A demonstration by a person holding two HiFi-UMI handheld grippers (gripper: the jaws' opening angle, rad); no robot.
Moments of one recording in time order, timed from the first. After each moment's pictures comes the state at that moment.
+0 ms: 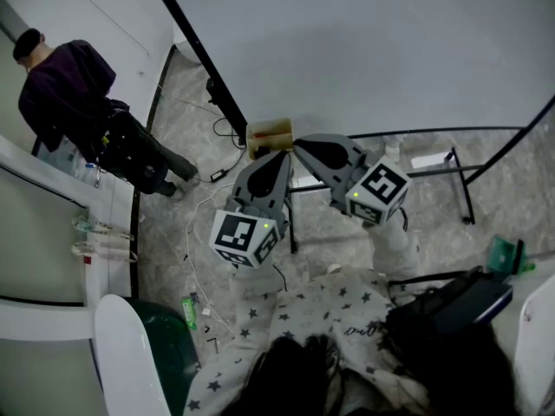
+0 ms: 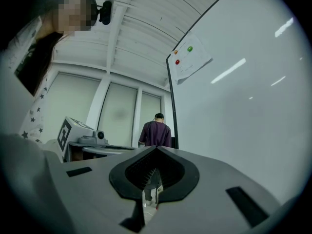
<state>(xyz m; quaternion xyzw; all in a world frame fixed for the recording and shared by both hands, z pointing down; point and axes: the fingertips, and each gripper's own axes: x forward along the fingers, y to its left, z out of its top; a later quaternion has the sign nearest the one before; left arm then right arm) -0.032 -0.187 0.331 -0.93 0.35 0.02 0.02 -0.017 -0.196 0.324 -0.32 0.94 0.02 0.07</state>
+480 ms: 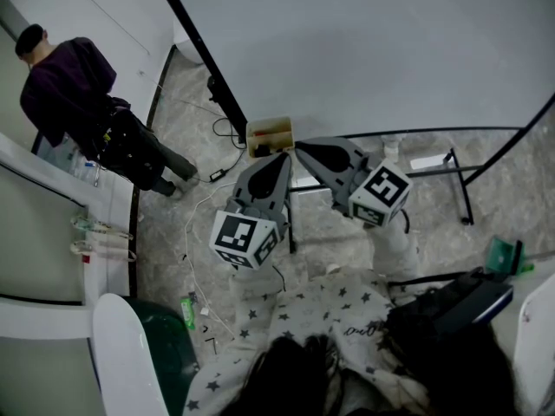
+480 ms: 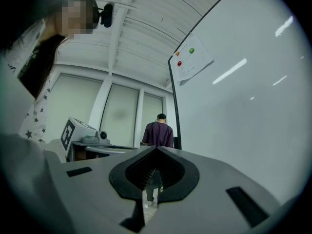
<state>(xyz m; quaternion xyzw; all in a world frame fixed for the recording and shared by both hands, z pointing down) -0.033 -0.183 0.337 -0.94 0.35 0.02 0.02 -0.017 -0.189 0.331 -0.31 0.95 0.02 0.08</state>
